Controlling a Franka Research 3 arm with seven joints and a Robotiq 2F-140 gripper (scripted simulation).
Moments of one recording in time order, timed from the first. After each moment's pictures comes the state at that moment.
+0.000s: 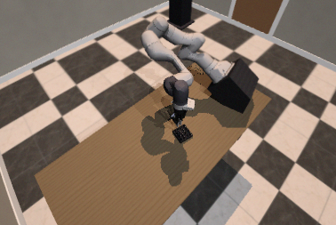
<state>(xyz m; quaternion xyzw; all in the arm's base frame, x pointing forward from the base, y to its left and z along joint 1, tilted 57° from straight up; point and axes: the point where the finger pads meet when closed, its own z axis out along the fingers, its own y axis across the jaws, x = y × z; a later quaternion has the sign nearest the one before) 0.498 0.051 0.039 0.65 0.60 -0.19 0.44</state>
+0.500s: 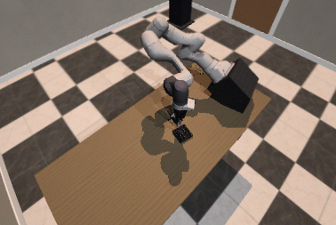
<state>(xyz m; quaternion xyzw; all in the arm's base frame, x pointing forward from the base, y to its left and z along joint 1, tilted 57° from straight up) 0.499 0.050 0.038 0.65 0.60 -0.19 0.43</state>
